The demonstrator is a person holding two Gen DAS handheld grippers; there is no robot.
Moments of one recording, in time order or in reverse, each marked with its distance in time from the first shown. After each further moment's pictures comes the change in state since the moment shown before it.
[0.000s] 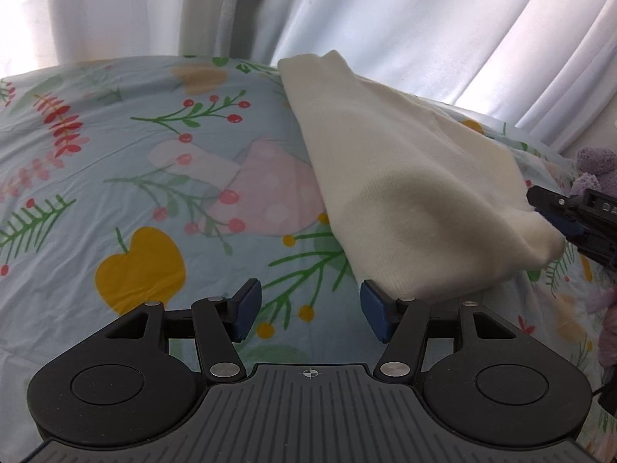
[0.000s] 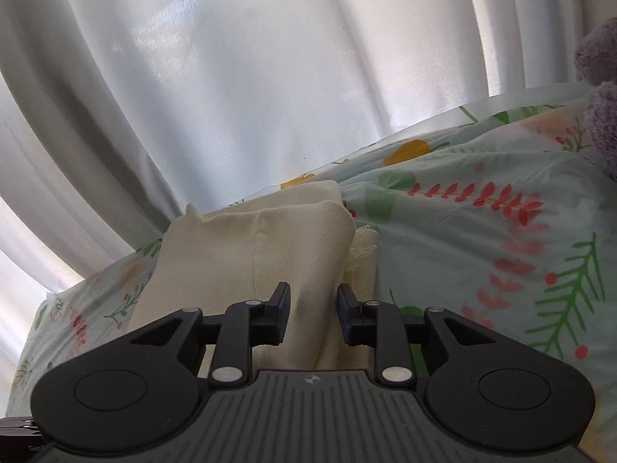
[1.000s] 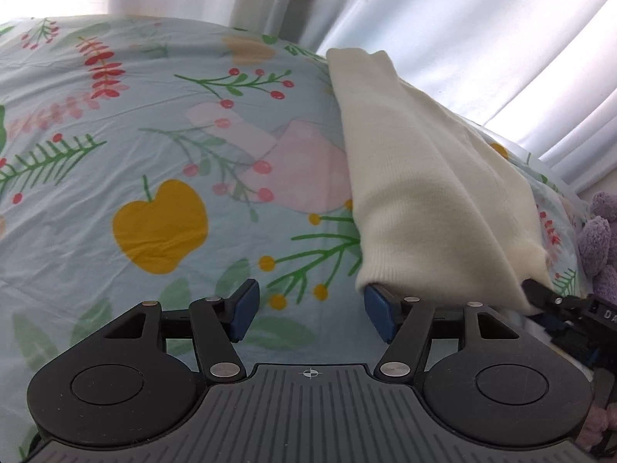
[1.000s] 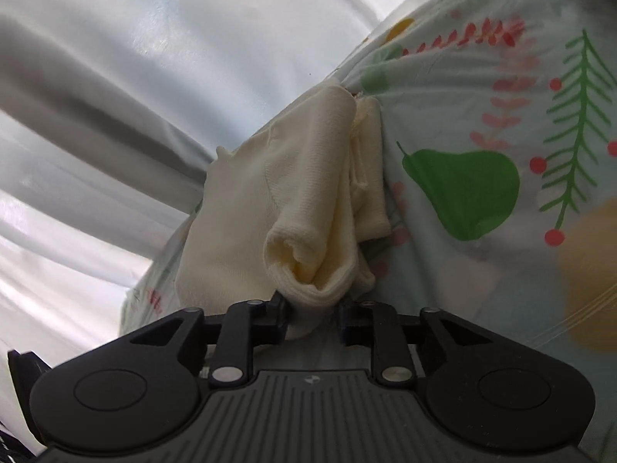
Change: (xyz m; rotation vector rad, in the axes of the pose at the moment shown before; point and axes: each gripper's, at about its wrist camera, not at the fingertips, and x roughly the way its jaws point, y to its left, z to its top) left arm -0.004 0.018 -0.013 -0.185 0.023 0.034; right arm 0.003 -0.023 -0.041 0.139 0.171 0.144
